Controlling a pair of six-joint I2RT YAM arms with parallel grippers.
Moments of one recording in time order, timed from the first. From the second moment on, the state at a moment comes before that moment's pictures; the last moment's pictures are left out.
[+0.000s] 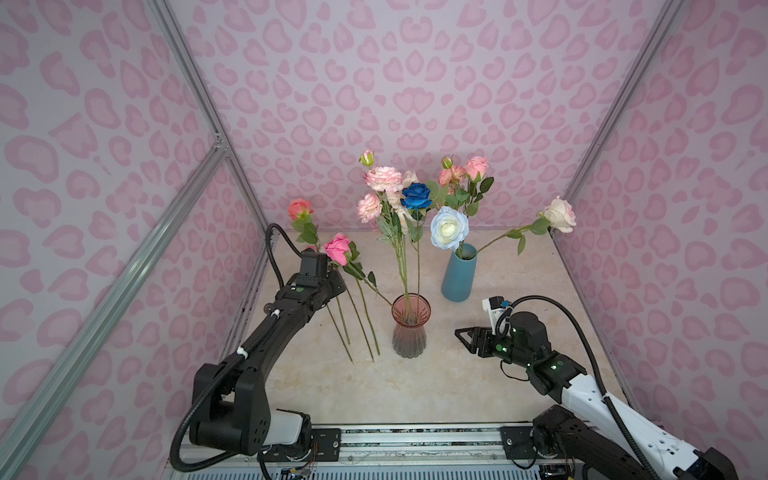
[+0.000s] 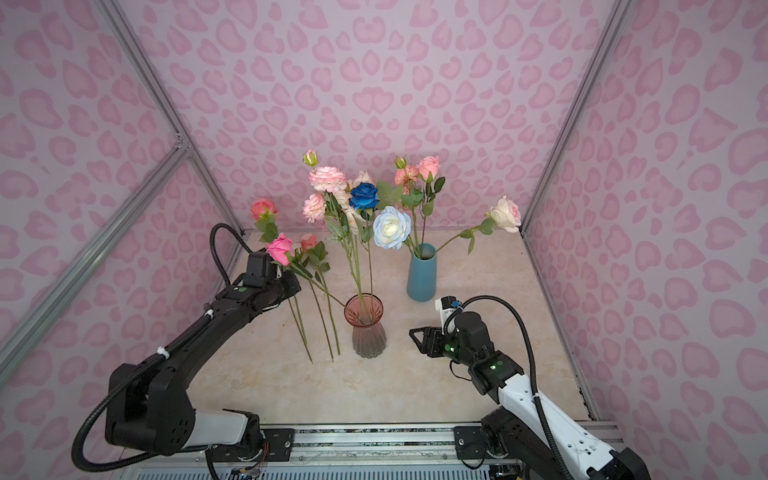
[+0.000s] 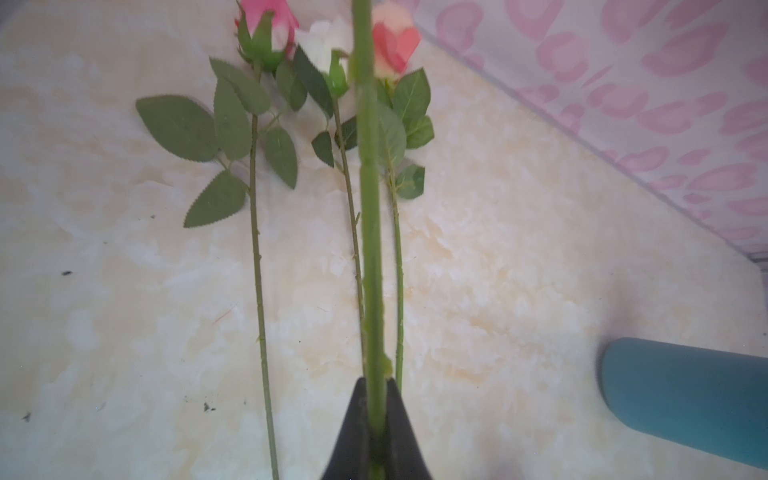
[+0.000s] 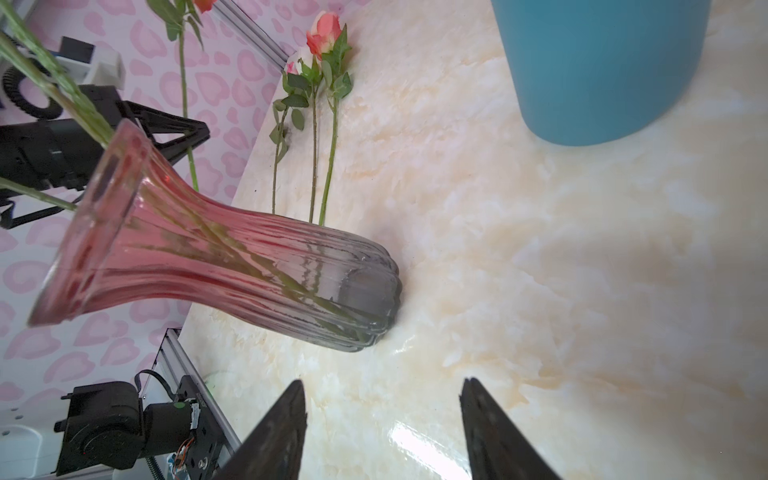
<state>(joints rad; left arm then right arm) -0.19 1.31 1.00 -0.43 -0.07 -0.59 0.48 0.83 0.42 -0.12 -0.33 0.61</state>
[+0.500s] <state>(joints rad) -0.22 0.68 1.05 -0.37 -0.02 -0.37 0.49 0.76 0.48 -0.19 -0.29 0.61</state>
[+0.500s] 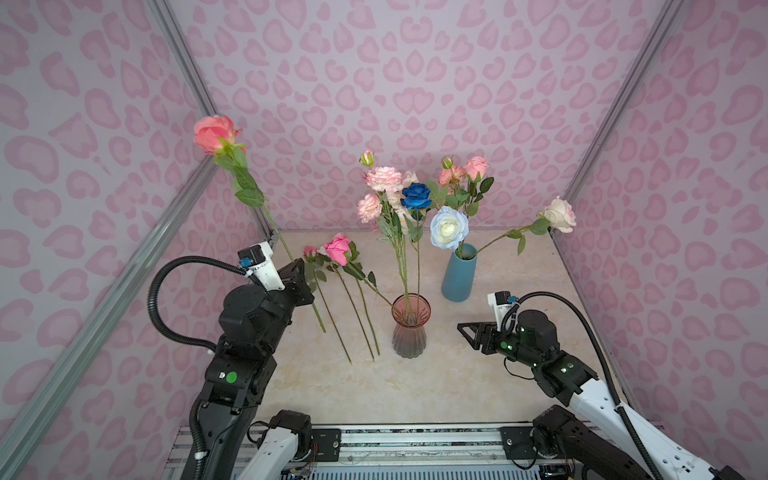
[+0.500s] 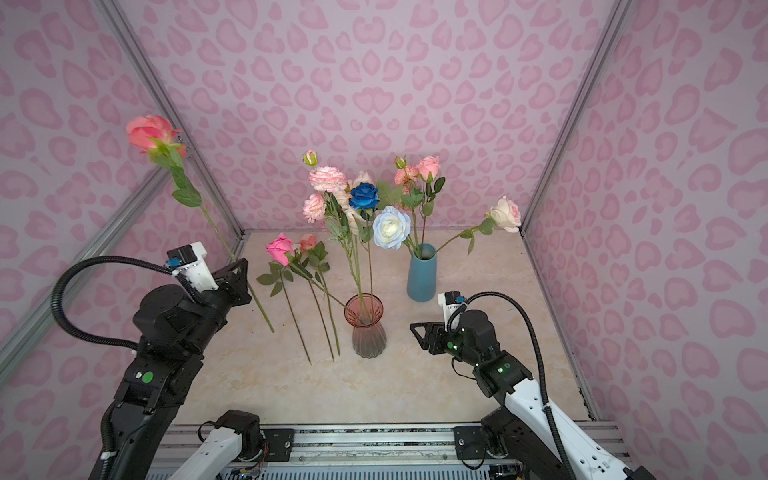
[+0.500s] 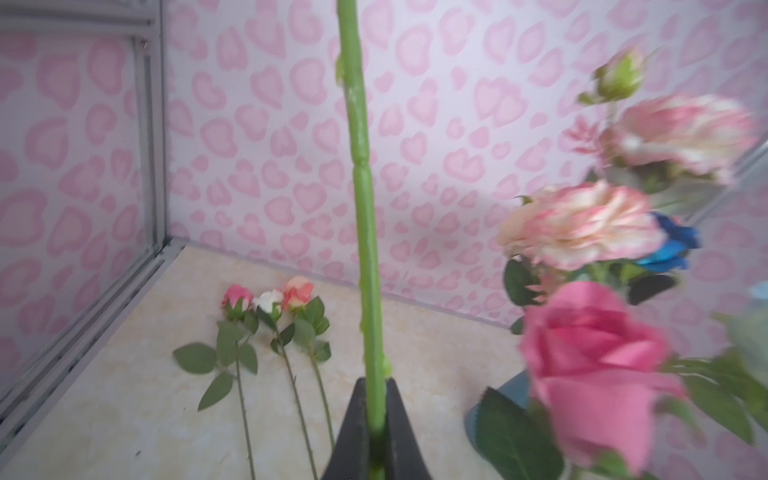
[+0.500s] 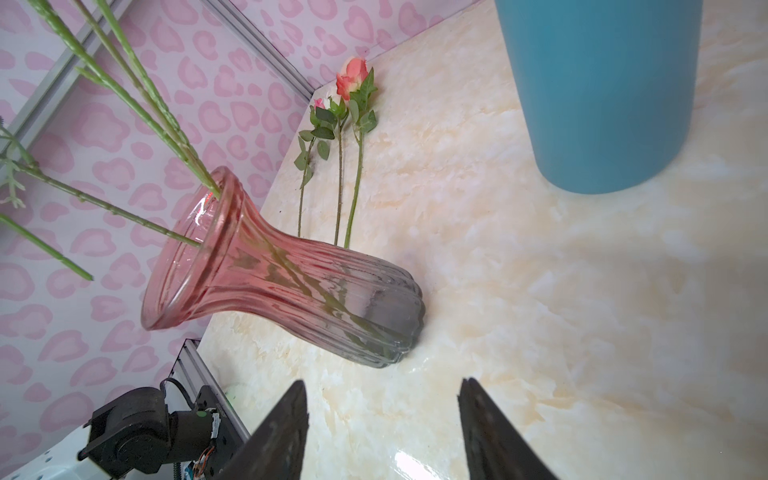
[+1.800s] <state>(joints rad) -1.00 1.23 0.95 0.39 -0.34 0.04 0.48 0.73 0.48 -0.23 -0.22 0.59</state>
